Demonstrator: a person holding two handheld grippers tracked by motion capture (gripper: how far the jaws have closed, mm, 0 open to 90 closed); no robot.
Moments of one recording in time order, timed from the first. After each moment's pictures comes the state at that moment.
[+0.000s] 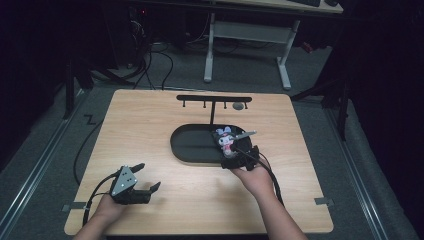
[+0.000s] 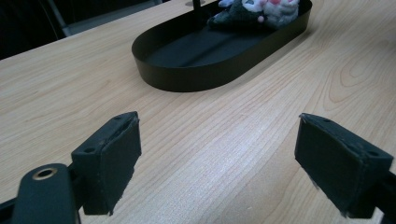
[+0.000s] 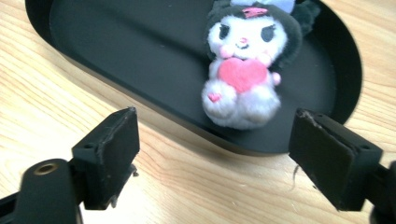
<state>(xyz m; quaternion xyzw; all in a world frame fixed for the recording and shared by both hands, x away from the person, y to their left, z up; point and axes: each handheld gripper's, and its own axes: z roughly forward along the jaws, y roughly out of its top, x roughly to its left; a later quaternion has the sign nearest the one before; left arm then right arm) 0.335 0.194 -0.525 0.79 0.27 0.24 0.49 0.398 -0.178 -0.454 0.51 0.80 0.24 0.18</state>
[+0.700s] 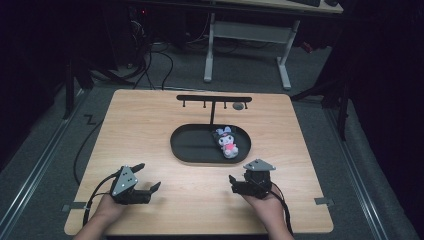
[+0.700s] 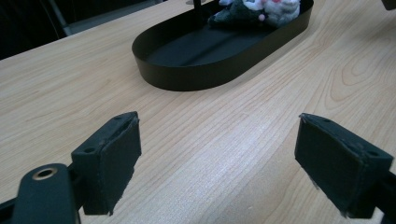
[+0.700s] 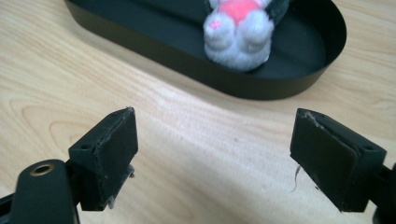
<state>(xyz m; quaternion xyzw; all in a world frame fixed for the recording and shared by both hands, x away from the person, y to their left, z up) 0.335 0.193 -0.525 0.80 0.27 0.24 0.49 0.325 -0.211 -0.494 0.49 0.77 0.33 0.24</state>
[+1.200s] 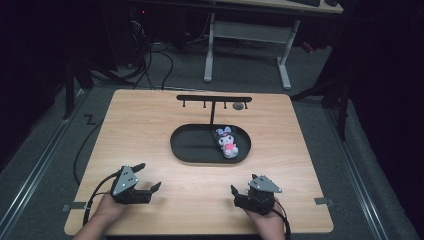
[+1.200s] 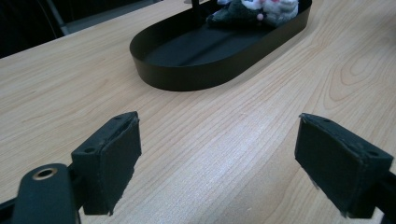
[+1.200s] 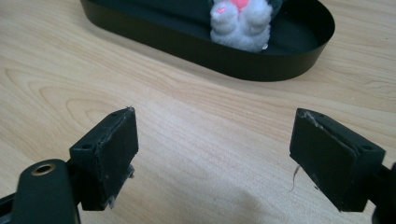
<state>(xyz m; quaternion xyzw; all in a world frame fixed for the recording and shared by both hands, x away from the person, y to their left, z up) 0.336 0.192 -0.525 0.80 0.27 0.23 0.49 0.287 -0.217 -0.514 0.48 0.74 0.37 0.28</state>
